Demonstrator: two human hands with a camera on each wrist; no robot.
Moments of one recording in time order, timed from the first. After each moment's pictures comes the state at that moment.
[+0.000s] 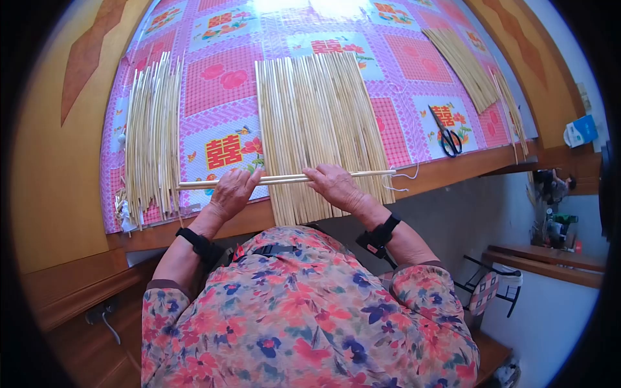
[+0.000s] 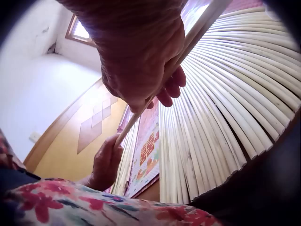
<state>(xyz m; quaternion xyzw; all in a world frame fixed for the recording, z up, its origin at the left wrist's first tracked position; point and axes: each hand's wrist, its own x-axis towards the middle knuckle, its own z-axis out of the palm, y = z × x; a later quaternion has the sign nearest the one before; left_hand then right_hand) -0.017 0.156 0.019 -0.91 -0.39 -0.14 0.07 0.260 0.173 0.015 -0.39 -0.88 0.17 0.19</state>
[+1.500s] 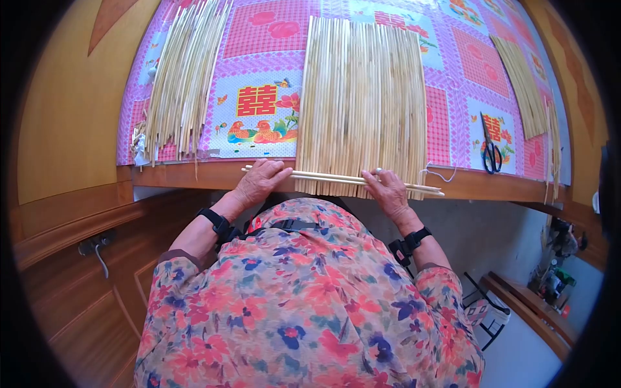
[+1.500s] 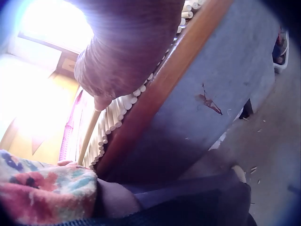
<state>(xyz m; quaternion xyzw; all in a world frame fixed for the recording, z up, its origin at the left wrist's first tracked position) -0.012 0.084 -0.021 -0.89 -0.41 -0.18 -0.10 0.330 0.130 -0.033 -0.38 -0.90 0.11 0.17</state>
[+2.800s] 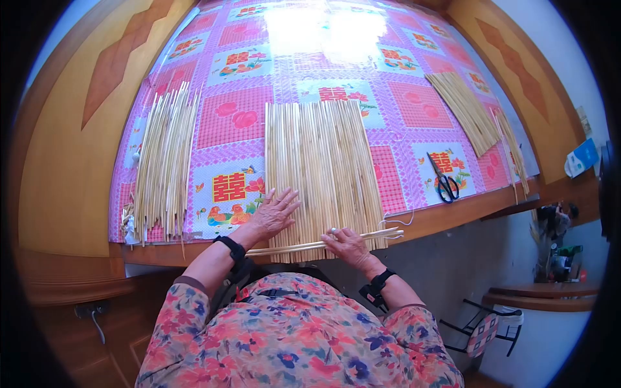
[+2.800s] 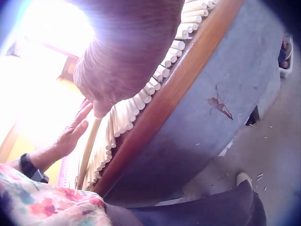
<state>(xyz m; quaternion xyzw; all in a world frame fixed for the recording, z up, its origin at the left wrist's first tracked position) 0.049 0.189 -0.030 -0.90 -0.42 -0.03 -0.09 0.323 0.133 -0.037 -0.35 -0.91 0.07 0.19</state>
